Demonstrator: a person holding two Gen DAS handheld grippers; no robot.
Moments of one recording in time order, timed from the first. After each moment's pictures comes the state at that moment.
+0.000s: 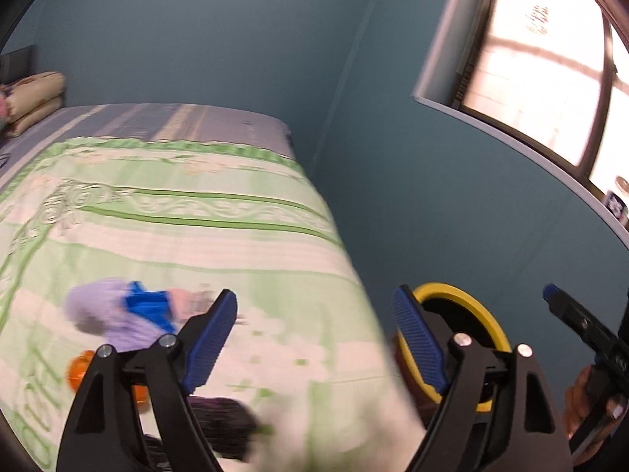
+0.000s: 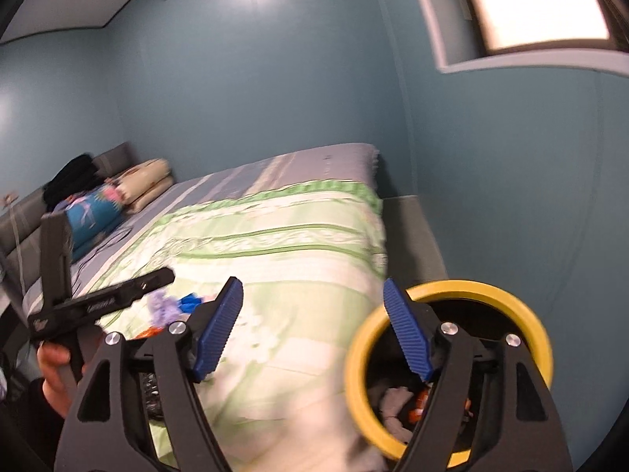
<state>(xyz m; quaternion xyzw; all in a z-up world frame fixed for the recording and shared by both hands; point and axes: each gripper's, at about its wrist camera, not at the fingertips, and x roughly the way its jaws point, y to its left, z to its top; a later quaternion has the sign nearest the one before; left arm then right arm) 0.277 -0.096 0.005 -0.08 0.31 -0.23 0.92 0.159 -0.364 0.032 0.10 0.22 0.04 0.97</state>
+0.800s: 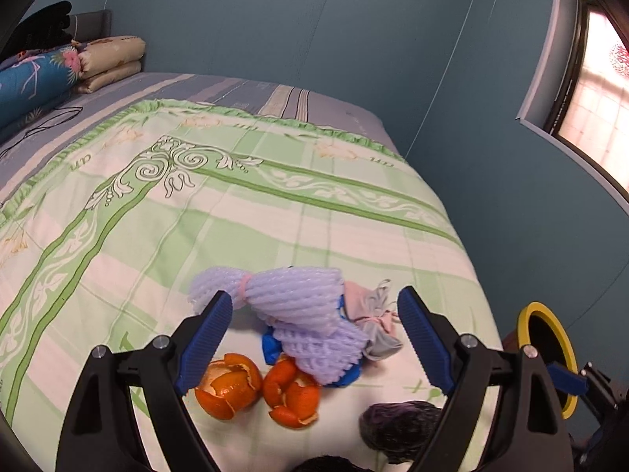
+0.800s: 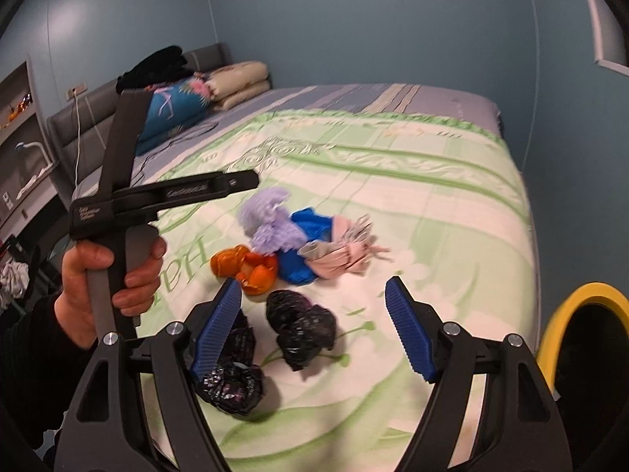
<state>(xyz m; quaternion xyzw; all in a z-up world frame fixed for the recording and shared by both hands) 0.330 0.037 -0.048 -0.11 0.35 -0.11 0.92 0.231 -0.176 -0.038 0.00 0.34 0.21 0.92</state>
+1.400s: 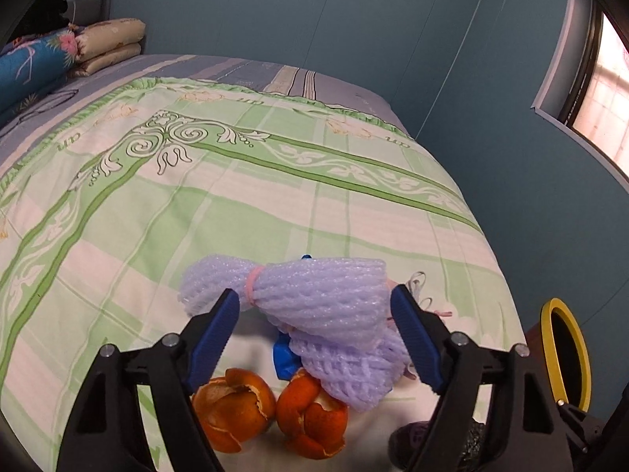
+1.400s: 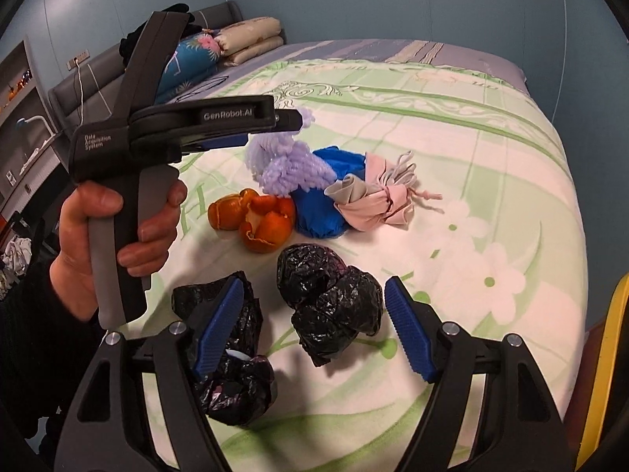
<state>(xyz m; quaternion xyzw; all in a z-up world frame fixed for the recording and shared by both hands) 0.366 0.042 -0.091 -0.12 0.38 -0.11 0.91 0.259 -0.142 -0.101 -0.01 0.40 0.24 0.88</state>
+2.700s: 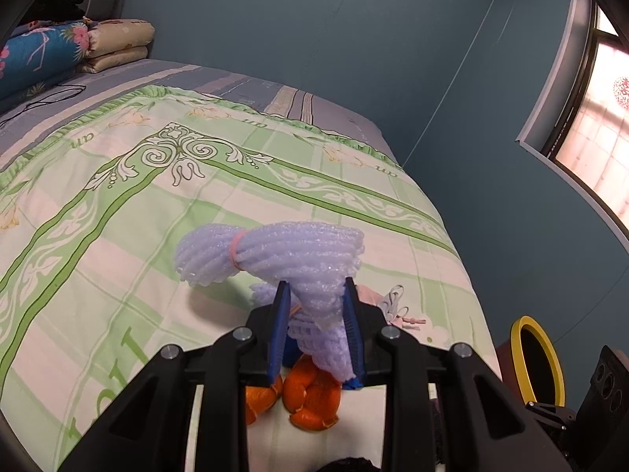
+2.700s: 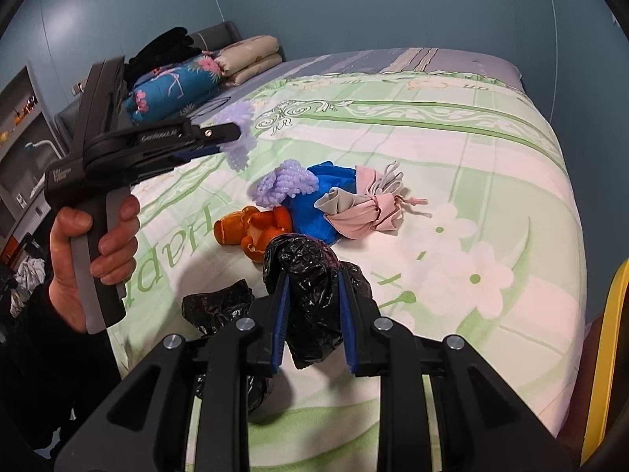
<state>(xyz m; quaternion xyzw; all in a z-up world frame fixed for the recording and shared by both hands) 0.330 0.074 -0.064 -0.16 0.34 -0.12 0.92 0.251 -0.170 -0.088 0.03 0.38 0.25 0.89</state>
